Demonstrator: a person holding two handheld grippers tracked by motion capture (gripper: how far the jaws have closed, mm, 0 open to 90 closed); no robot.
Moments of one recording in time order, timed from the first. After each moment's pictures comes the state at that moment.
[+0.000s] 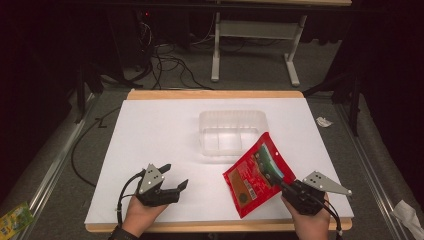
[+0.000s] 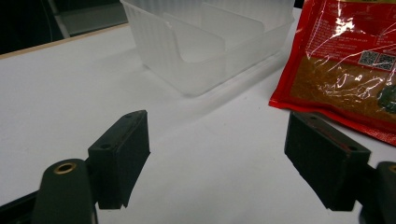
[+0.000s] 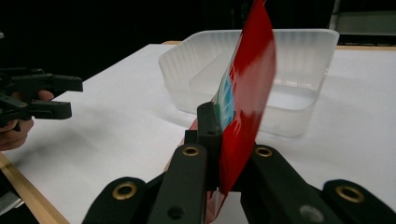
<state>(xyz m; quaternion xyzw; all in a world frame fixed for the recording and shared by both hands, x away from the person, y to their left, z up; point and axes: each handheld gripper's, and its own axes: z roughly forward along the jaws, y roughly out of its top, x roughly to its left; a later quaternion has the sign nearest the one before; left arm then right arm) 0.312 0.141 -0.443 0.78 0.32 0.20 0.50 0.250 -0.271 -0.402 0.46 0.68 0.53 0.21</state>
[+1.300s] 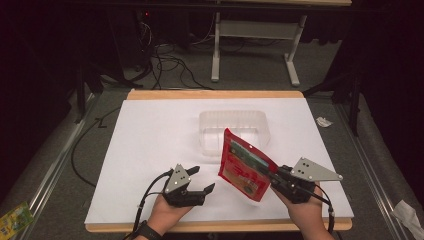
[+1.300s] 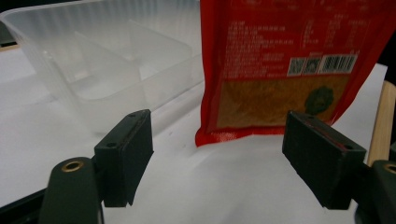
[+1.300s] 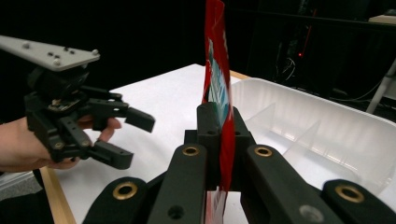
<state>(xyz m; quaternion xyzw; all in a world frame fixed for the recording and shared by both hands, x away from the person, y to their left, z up) 0.313 0.075 -0.444 0.78 0.27 0.14 0.55 0.270 -0.244 -0.363 0.31 0.73 0.56 0.23</state>
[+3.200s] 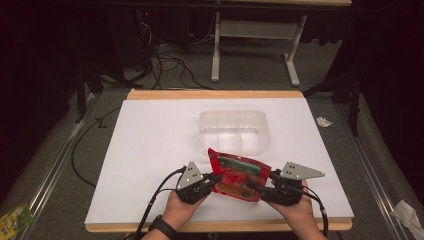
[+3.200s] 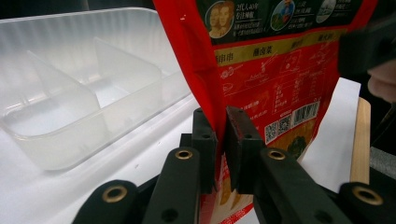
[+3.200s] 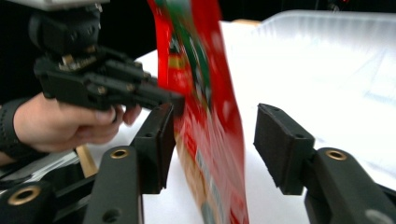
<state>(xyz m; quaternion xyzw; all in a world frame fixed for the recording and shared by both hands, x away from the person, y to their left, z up) 0.318 0.048 -0.445 0.77 0.25 0.11 0.57 0.283 -0.242 -0.410 0.35 0.75 0.55 0.12</state>
